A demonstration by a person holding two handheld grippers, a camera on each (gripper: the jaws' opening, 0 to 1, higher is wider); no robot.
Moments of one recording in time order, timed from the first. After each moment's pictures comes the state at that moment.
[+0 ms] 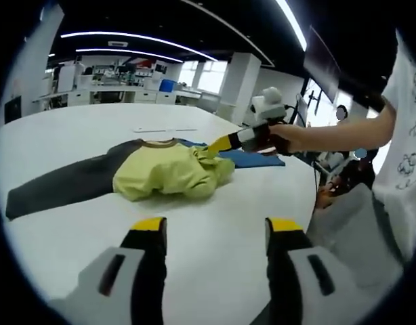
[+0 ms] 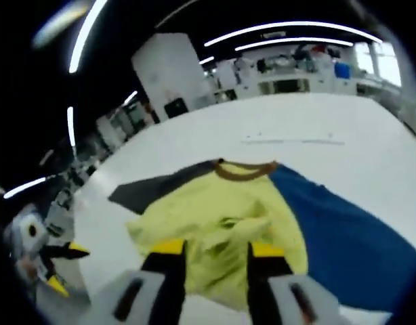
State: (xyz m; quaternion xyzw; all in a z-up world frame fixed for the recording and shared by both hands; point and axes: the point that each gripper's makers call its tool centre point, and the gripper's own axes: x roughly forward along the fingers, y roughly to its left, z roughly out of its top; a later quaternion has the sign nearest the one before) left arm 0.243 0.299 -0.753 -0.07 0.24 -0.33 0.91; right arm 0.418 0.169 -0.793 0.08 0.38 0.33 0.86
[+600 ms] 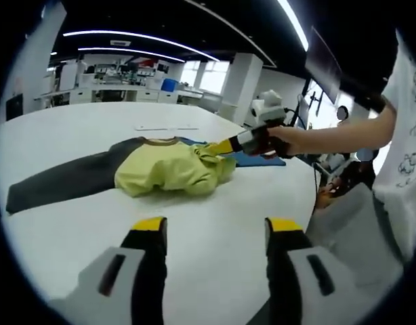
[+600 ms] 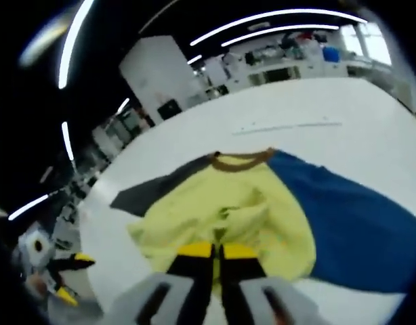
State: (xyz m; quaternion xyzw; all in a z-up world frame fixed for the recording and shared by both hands) left arm 0.239 0.302 -0.754 -0.07 0.24 -0.33 0.91; right arm 0.417 0.154 -0.791 0.11 0.38 0.31 0.86
